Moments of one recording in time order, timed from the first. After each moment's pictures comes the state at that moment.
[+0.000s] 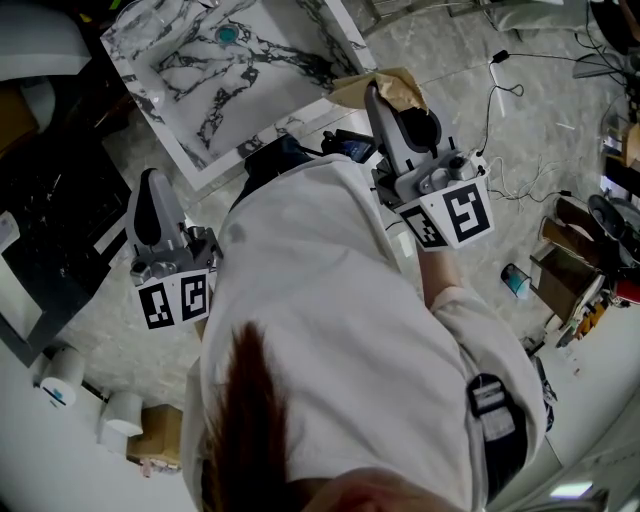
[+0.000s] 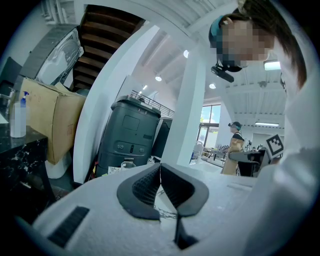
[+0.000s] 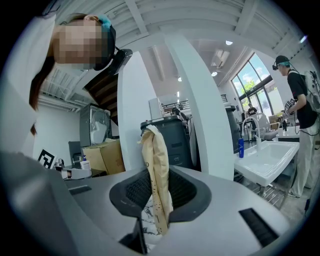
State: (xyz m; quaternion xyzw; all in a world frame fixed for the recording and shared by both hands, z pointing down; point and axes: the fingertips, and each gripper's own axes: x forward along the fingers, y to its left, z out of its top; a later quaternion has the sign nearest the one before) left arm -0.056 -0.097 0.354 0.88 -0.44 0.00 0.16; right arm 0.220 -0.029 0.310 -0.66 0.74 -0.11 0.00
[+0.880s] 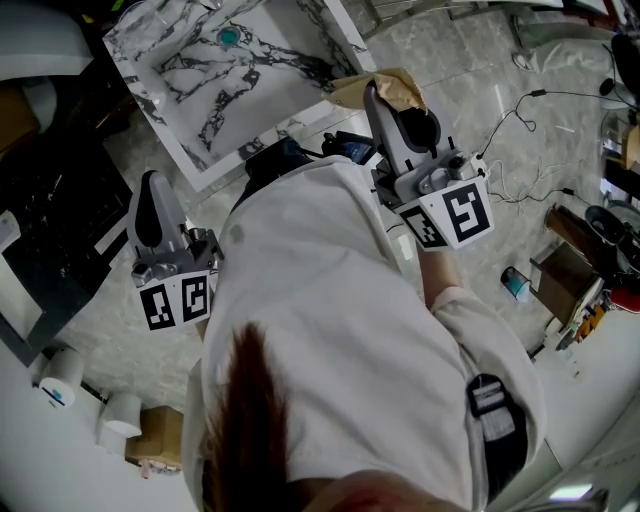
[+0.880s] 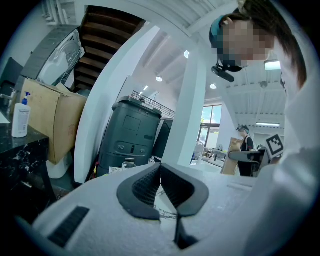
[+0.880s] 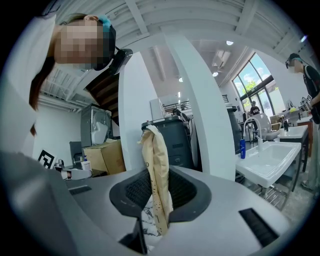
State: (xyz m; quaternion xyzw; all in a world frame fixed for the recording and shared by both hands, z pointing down) left arm -0.057 -0.096 0.352 0.88 -0.44 0.00 0.16; right arm 0.219 -0.032 0.306 -0.65 0.75 -0.10 0.01
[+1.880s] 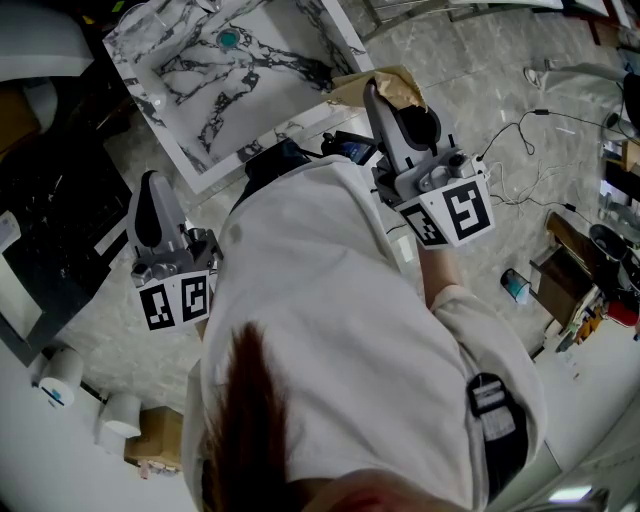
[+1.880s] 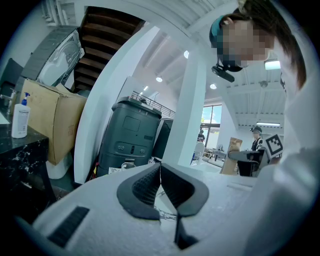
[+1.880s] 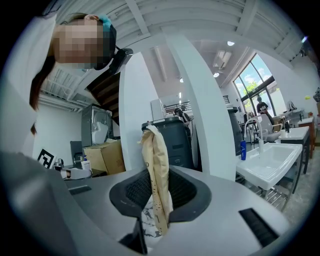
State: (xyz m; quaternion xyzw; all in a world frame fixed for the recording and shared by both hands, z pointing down) left arm -0.055 -0.096 0.351 0.88 -0.44 0.00 0.16; right arm 0.222 -0.034 0.305 -0.65 0.75 -0.09 0.00
